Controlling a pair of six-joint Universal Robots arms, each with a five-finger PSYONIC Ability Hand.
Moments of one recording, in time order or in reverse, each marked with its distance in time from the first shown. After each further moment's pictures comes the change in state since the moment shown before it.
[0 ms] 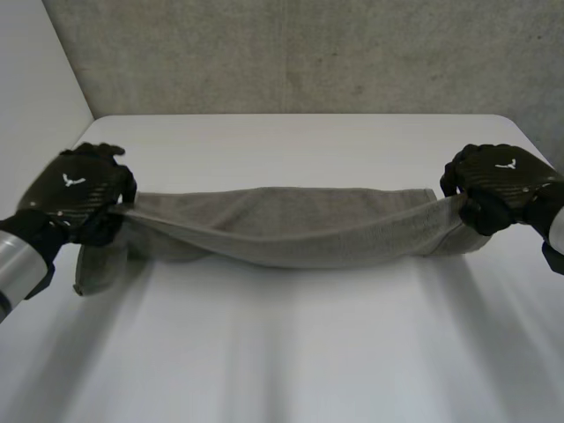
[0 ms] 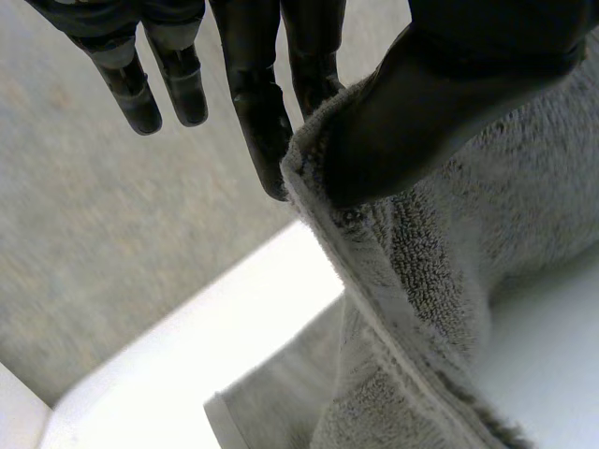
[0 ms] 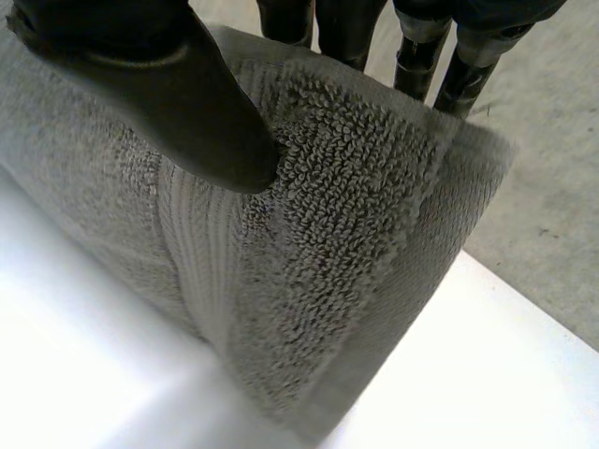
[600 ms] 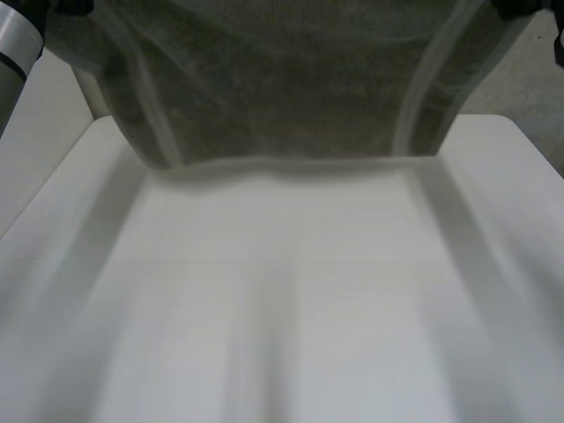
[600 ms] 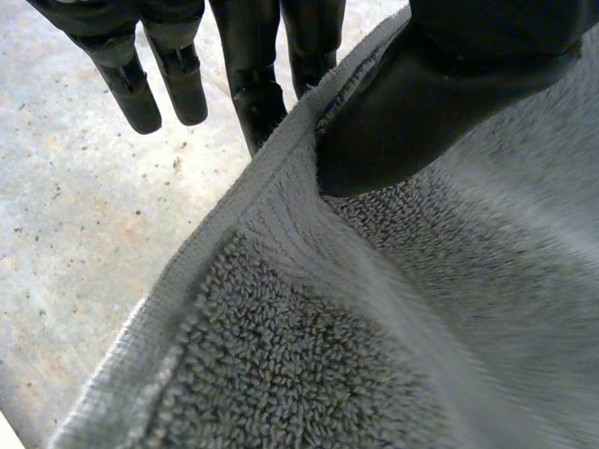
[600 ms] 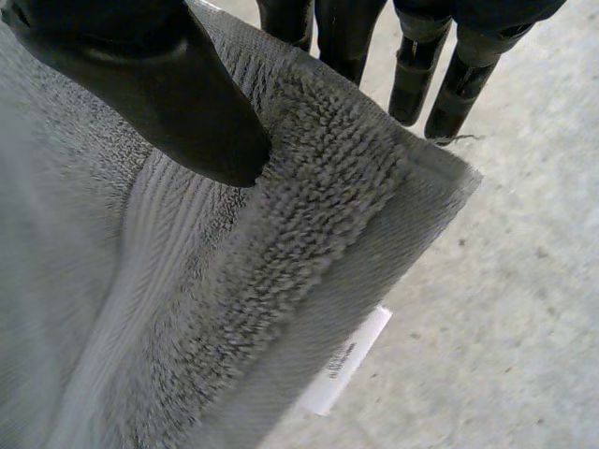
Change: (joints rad) left arm -0.127 -0.452 0.931 0.191 -0.143 -0.072; right arm 0.098 0.281 -0.692 -0.315 0.148 0.224; left_hand 0.010 0.019 0.000 0.000 0.020; right_hand 0.000 0.029 0.000 0.000 -0.001
